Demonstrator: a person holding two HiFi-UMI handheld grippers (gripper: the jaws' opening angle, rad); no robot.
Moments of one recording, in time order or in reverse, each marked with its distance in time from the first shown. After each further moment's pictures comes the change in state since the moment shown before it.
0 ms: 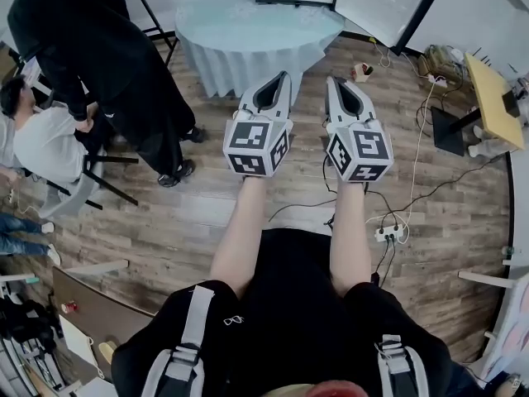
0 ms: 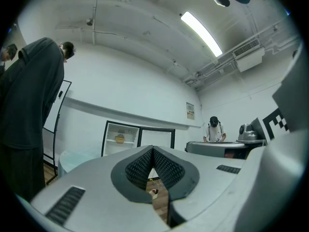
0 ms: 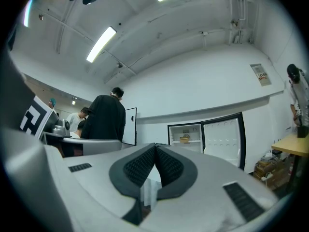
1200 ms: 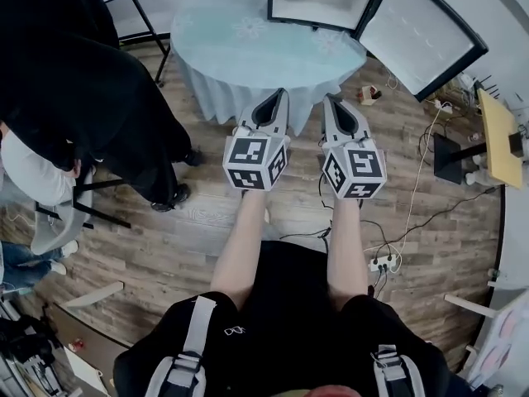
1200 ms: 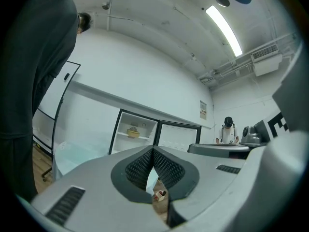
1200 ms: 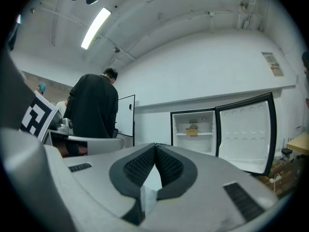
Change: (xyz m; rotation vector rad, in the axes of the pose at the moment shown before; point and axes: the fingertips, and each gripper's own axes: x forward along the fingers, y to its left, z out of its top) left arm 0.163 0.185 -0.039 -0.115 0.055 0.035; right arm 0.238 -0.022 -0.056 -0.015 0.116 0.019
